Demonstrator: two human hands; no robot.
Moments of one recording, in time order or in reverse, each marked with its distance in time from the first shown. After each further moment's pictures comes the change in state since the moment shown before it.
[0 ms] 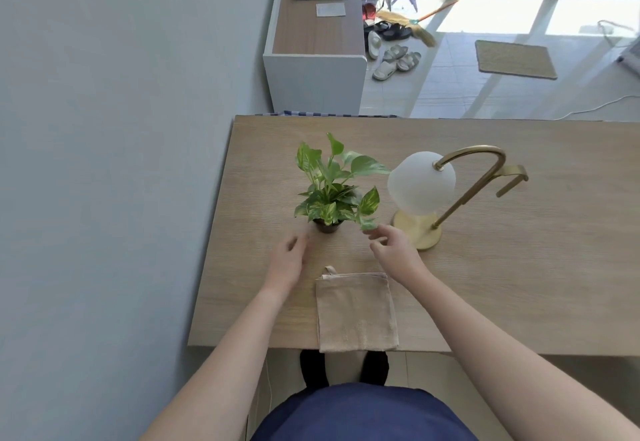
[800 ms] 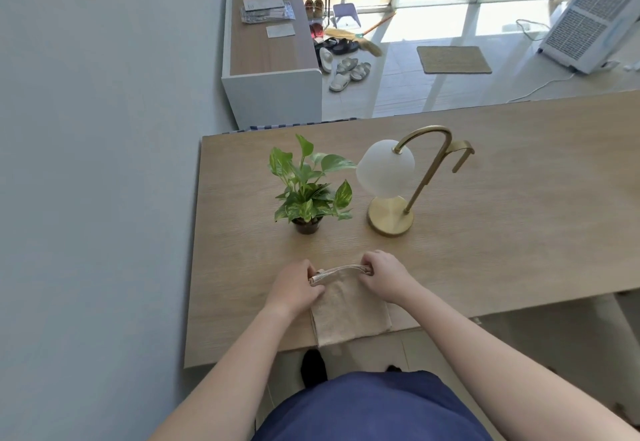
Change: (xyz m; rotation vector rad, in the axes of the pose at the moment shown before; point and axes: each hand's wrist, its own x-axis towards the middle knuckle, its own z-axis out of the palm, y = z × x) left_hand -0.009 -0.033 0.015 0.847 -0.254 0.307; right_hand -0.054 0.039 0.020 -0.458 -0.049 0.000
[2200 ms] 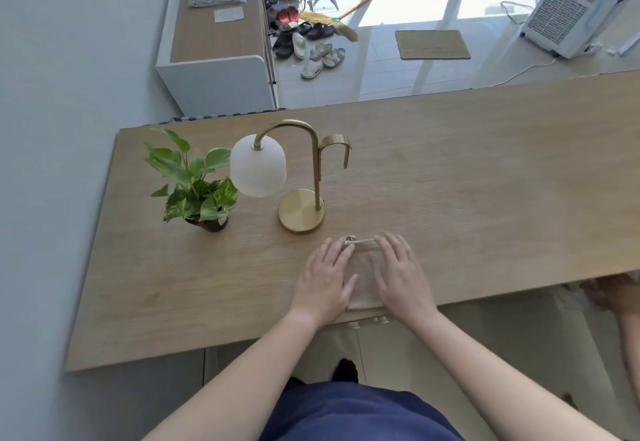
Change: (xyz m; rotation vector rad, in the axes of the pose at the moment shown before) left_hand 0.022 0.212 0.172 0.276 0.139 0.374; right_hand -0.077 0.217 -0.074 -0.048 0.409 -0.076
